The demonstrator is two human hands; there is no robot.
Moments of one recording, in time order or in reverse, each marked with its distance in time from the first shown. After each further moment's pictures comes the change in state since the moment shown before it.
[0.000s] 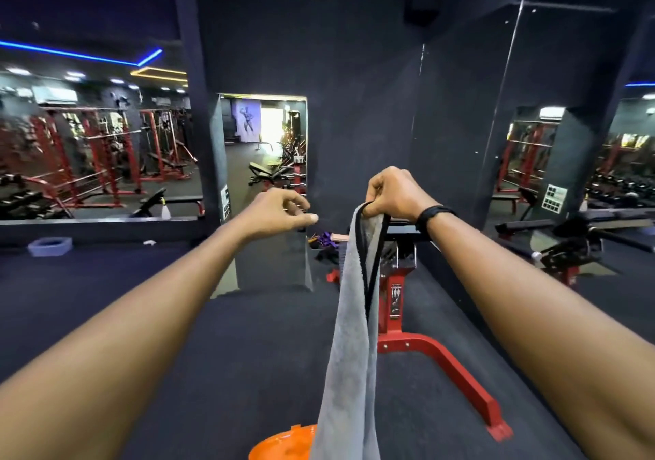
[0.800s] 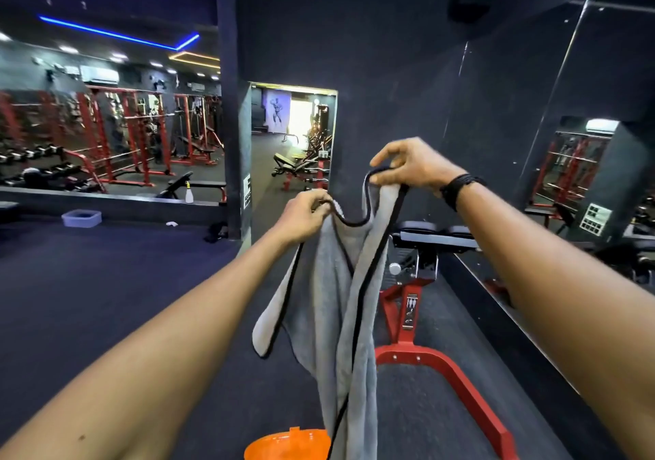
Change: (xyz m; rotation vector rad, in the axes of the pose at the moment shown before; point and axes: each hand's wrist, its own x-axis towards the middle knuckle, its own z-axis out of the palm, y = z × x) left_hand 0.056 -0.028 0.048 -0.140 0.215 -0.010; right_hand 0.078 0.000 -0.009 0.214 -0.094 -0.107
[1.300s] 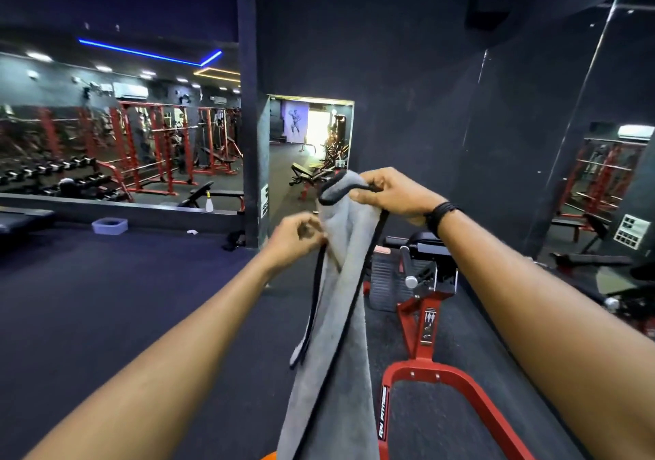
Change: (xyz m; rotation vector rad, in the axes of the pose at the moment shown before) left_hand -0.018 -0.036 -0.013 -0.260 0.028 -0.049; right_hand 0.013 0.001 0.047 0.269 -0.232 -0.207
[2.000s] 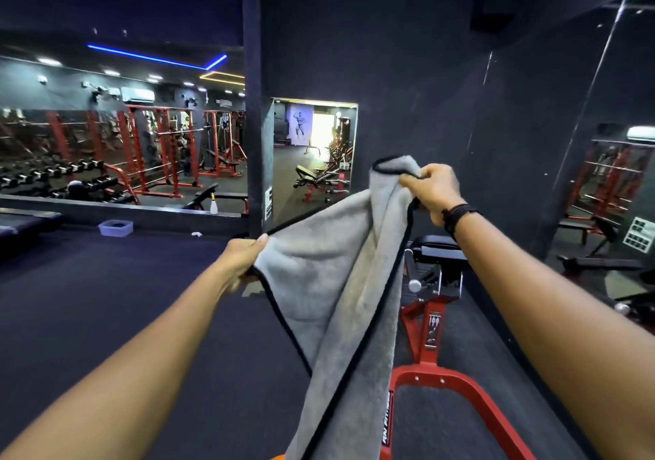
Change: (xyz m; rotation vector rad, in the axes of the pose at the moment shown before) left_hand -0.017 -0.036 -0.048 -0.145 0.221 -0.566; right_hand -0.001 0.037 -0.027 0.036 0.762 0.429
